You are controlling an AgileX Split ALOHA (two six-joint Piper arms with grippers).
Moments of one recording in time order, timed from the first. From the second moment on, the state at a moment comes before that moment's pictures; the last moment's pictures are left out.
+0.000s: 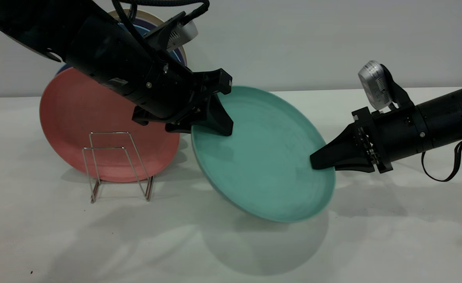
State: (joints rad) left arm -0.40 2.03 -1.12 -1.28 0.31 0.92; right arm 0.00 2.41 -1.23 1.47 1.05 -1.45
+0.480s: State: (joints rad) left arm -0.38 1.99 -1.13 -1.28 0.33 1.06; right arm -0.04 2.22 -1.23 1.50 1.04 -1.44
